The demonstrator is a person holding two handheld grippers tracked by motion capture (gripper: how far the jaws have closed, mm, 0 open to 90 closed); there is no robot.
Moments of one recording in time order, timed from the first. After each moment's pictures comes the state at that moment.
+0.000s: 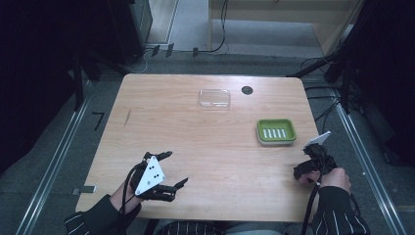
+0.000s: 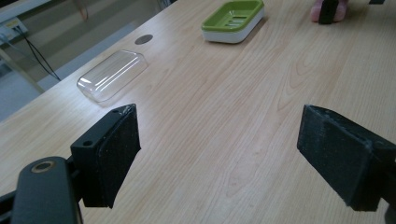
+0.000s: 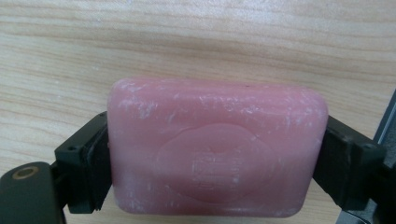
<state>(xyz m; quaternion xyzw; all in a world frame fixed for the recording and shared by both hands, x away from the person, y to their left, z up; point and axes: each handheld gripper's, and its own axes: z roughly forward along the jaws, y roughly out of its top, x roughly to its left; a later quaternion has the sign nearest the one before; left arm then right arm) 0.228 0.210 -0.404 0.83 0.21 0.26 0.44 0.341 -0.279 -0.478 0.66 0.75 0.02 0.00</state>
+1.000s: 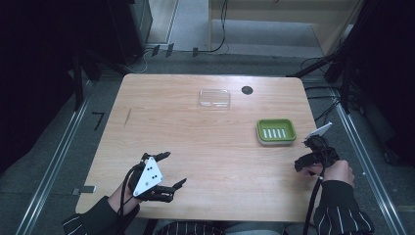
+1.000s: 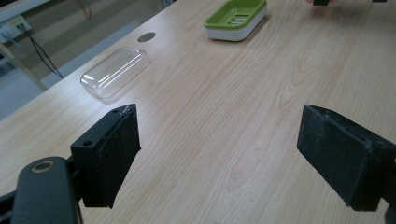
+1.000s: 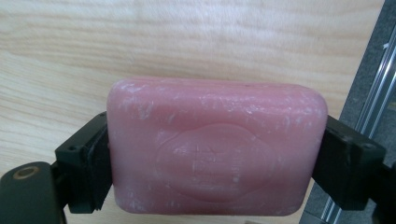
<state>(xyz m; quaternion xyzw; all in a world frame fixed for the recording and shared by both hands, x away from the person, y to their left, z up) 0.225 0.214 -0.405 0.83 0.21 0.27 0.44 0.350 -0.273 -0.447 0.64 0.77 0.04 0.04</state>
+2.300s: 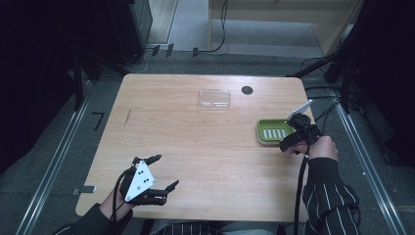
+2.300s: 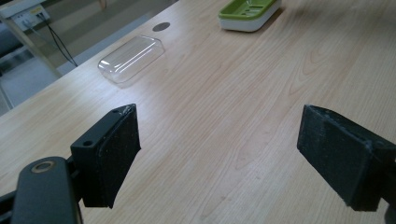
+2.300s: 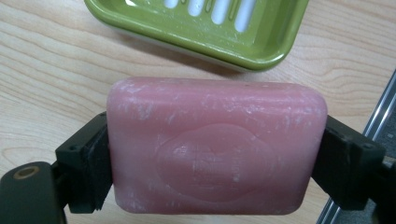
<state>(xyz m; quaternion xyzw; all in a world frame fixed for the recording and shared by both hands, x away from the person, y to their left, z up) 0.212 0.229 -0.405 0.82 0.24 0.28 0.43 0.399 -0.227 -0.412 0.58 0.81 0.07 0.06</state>
